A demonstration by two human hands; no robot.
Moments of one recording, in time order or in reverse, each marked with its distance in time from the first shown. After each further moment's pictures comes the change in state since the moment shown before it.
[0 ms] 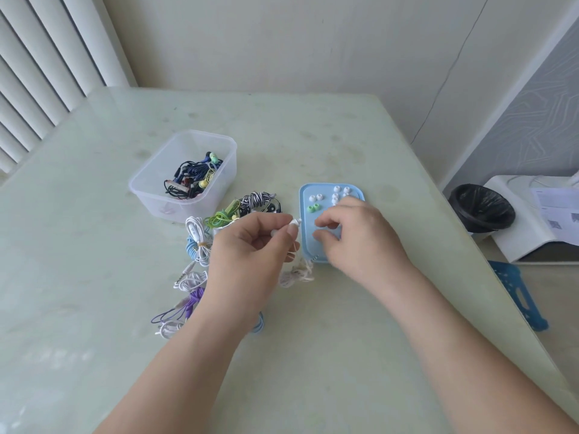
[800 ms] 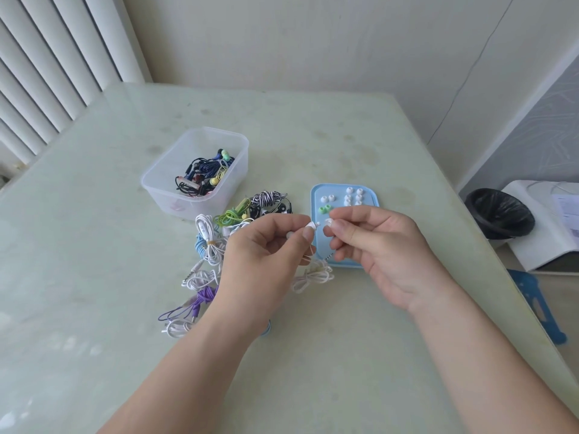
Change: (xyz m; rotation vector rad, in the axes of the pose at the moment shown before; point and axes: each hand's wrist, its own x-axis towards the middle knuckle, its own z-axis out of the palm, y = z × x) left_hand -0.002 -0.001 0.003 -0.073 -0.041 0.004; right_hand -0.010 -0.002 -0.013 1.277 -0.119 0.358
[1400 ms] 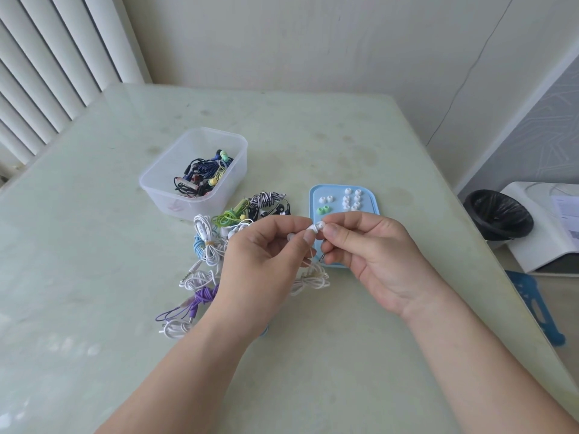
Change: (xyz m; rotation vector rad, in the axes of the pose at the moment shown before) left_hand -0.001 -0.001 0.000 0.064 -0.022 0.068; right_hand 0.000 0.006 0.000 0.063 -0.135 0.017
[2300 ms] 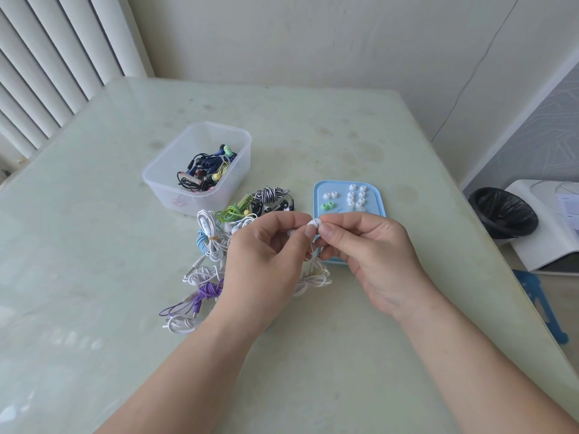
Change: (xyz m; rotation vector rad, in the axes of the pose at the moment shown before) left_hand -0.001 -0.001 0.001 0.081 0.044 0.036; right_hand 0.002 0.017 0.008 -0.101 0.083 -0.146
